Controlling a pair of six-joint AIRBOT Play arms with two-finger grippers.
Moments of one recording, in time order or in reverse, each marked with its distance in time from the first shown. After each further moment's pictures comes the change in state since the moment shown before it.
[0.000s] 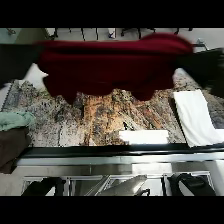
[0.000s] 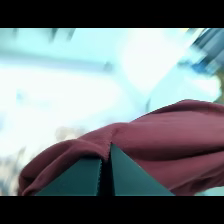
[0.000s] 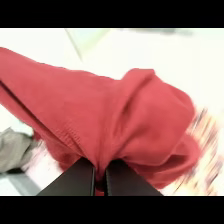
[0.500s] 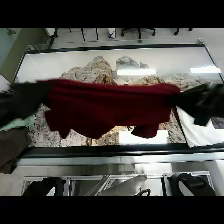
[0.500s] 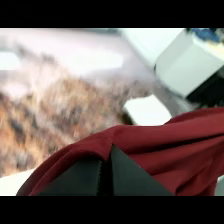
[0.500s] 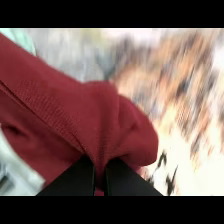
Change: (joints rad) left arm -0.034 0.104 -0.290 0.055 0.113 -0.038; right arm -0.005 0.022 -0.219 -0.110 -0.266 0.000
